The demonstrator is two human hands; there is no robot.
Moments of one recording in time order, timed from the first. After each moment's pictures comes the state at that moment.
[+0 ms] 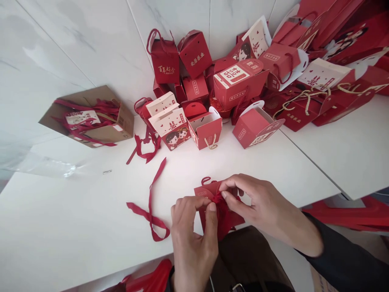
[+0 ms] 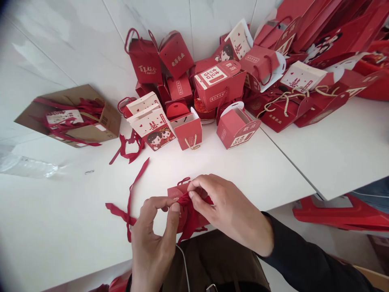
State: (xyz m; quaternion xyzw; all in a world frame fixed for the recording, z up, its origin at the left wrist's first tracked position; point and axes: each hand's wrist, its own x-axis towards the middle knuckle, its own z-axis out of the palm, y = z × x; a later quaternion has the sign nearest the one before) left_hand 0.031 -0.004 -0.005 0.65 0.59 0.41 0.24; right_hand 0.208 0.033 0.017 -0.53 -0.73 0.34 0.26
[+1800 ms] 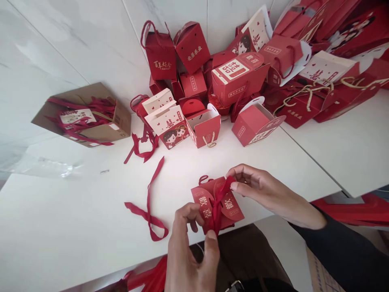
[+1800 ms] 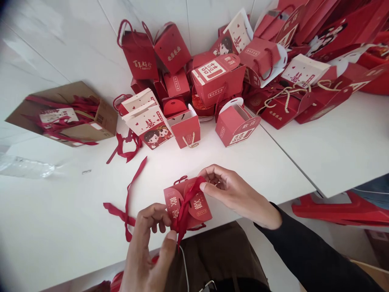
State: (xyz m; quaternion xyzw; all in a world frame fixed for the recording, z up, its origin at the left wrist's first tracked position) left_hand 0.038 -0.034 0.003 0.48 0.68 0.41 0.38; right_hand 0.236 0.049 0.005 -0.53 -0.54 0.59 0.28
